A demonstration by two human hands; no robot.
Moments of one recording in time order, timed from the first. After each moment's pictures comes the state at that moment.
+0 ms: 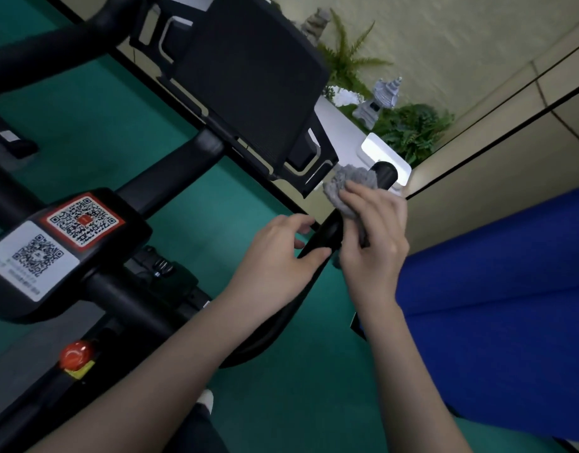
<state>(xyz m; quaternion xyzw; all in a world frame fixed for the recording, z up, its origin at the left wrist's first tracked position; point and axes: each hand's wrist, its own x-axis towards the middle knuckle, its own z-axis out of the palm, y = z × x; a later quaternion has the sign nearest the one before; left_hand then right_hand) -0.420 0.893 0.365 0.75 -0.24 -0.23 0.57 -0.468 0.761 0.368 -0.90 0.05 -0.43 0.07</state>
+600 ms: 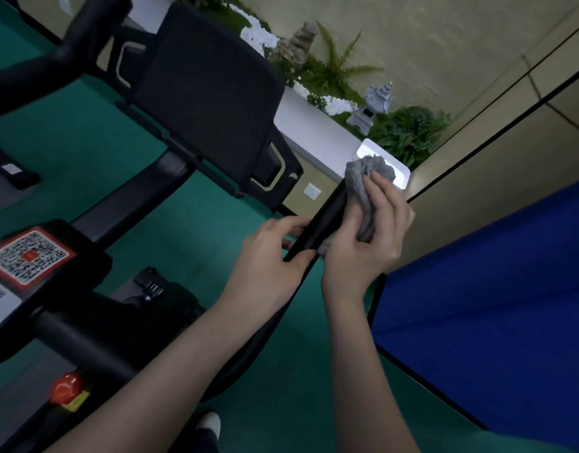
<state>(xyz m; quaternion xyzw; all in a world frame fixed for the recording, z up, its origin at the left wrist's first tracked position) -0.414 0.861 0.362 0.76 -0.23 -0.20 0.58 -0.441 0.754 0.364 -0.75 0.19 -0.60 0.19</state>
